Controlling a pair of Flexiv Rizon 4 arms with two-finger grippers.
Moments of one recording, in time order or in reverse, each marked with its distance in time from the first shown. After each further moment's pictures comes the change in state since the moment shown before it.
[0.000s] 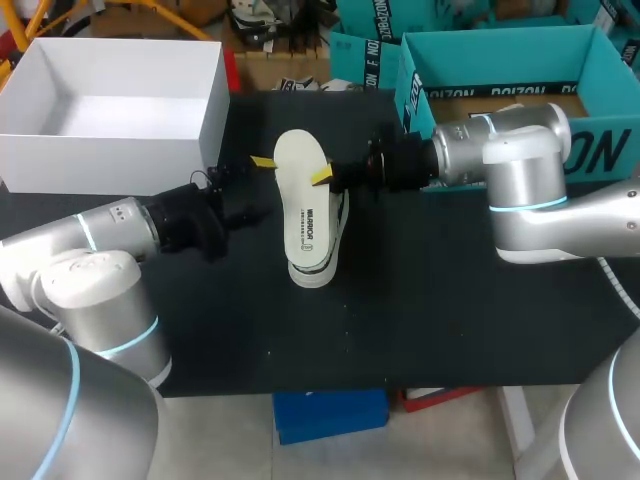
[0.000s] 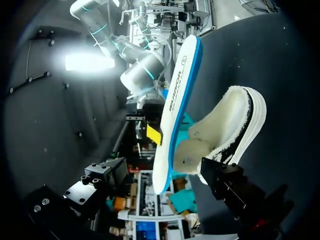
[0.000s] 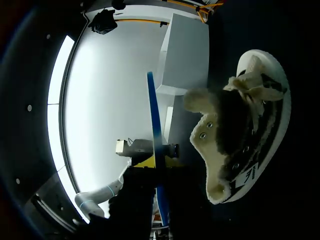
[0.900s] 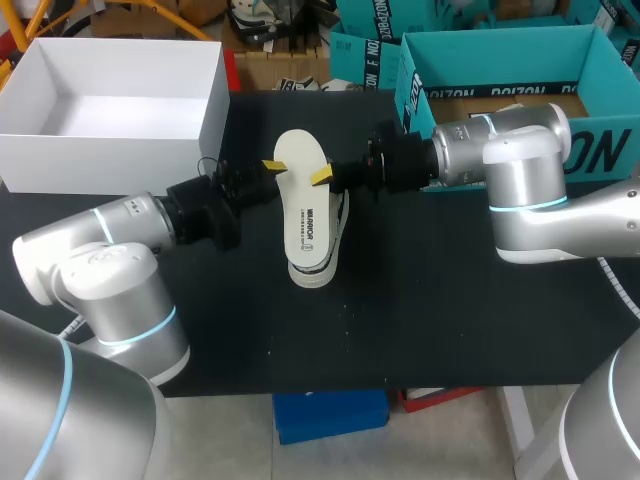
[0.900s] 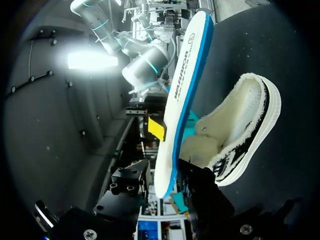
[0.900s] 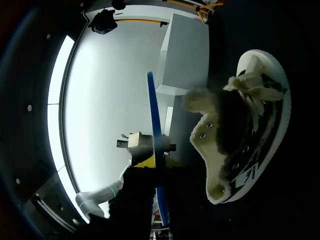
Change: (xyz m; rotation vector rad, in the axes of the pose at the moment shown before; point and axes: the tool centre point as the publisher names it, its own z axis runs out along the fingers) left arm -0.002 0.010 0.023 -0.009 -0.035 -0.003; right arm 0.000 0.000 0.000 0.000 0.000 0.000
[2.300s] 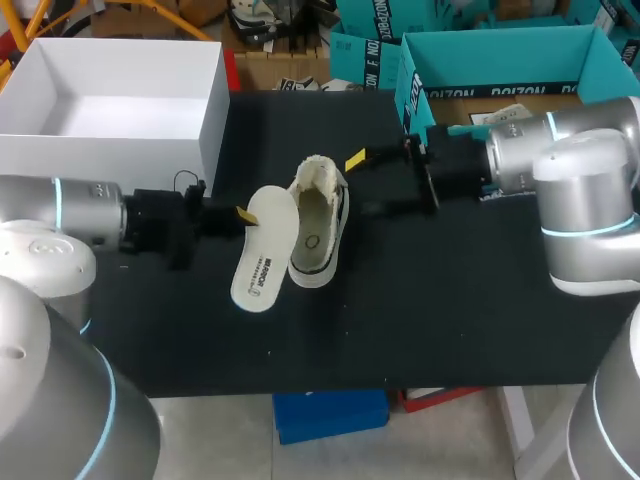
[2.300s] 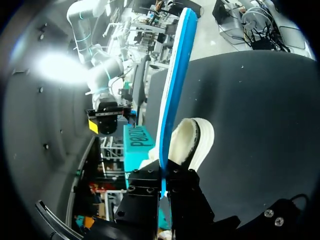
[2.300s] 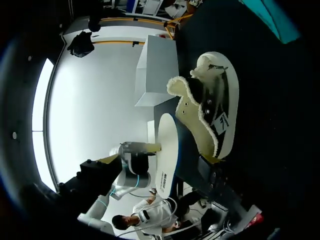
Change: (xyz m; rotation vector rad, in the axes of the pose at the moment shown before) left arm 0.033 -0.040 -0.074 0.217 0.376 -0.031; right arm 0.029 -0.051 -0.061 -0.197 -0.215 0.199
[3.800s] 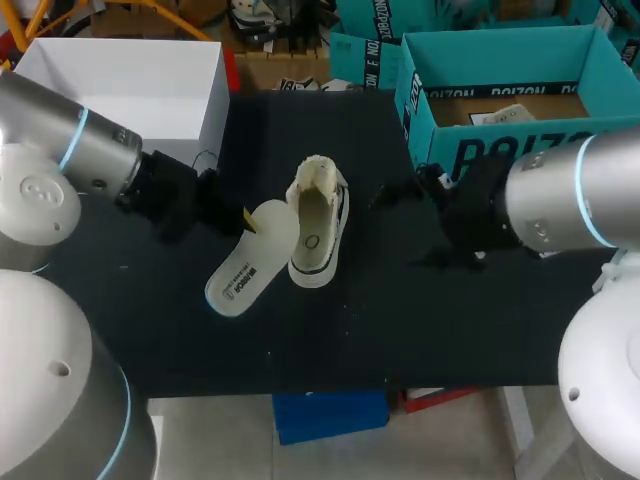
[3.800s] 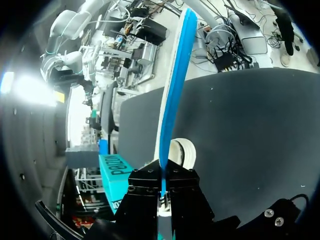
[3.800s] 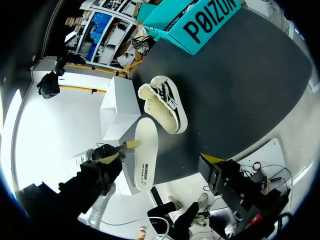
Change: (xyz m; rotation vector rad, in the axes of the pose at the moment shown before) left arm -0.011 -0.022 -0.004 0.234 0.303 0.107; right arm 0.037 -0.125 -0.062 -0.487 -0.403 0.195
